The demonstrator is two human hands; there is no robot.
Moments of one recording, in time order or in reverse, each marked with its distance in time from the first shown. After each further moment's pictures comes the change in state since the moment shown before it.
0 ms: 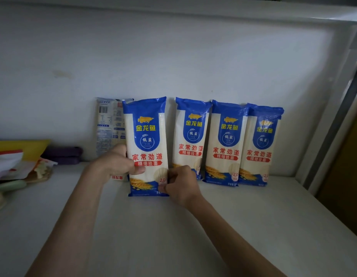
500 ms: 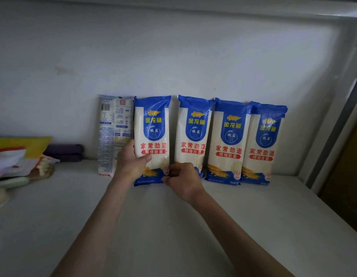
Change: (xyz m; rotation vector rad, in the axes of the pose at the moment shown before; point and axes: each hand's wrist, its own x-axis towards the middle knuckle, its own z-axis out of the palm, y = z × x) left_hand 0.019 -0.010 0.046 -0.208 0.443 0.136; right_hand 0.010 0.002 0.003 0.096 0.037 0.054
